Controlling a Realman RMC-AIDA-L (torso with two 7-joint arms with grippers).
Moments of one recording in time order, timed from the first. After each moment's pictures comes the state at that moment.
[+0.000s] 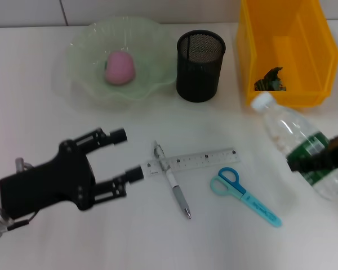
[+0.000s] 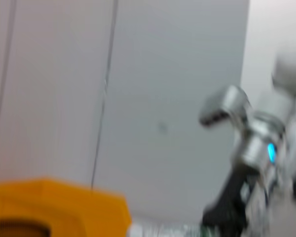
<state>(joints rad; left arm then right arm) -0.28 -2.07 0.93 0.46 1.56 1.77 -0.93 0.21 2.09 -1.20 -1.68 -2.33 -1.63 2.52</state>
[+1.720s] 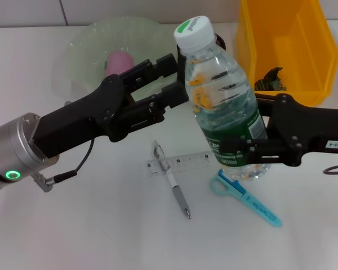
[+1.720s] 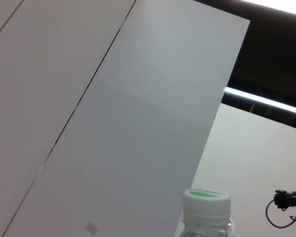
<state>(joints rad) -0.55 -2.08 1.01 0.24 1.29 1.90 -1.22 0.41 2.08 -0.98 -0.77 -1.59 -1.82 1.46</state>
